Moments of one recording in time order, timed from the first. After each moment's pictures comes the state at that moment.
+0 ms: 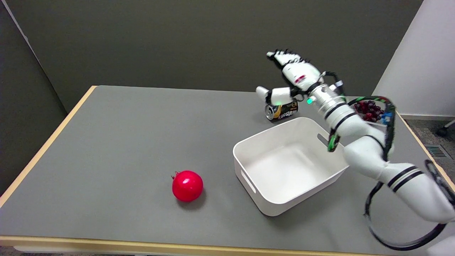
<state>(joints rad) 0.26 -0.97 -1.74 1.35 0.33 0.18 0.44</state>
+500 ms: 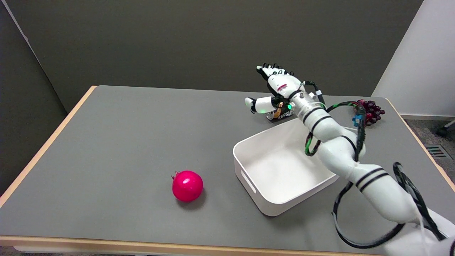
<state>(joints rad) 0.35 -1.18 -1.68 1.26 0.21 0.00 0.39</state>
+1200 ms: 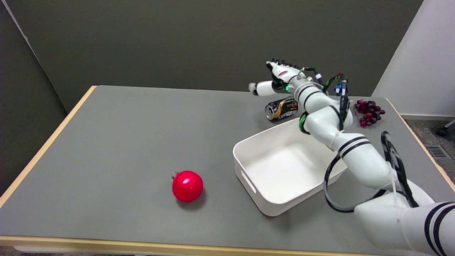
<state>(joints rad) 0.60 -1.25 -1.64 1.08 -0.06 -0.27 0.60</state>
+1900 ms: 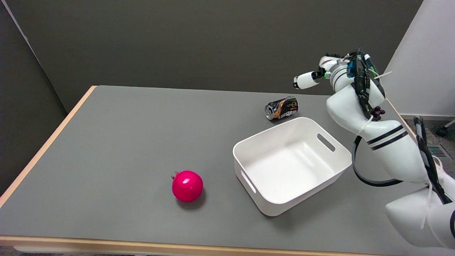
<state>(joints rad) 0.58 -1.06 -1.77 1.54 -0.33 -1.04 0.87</state>
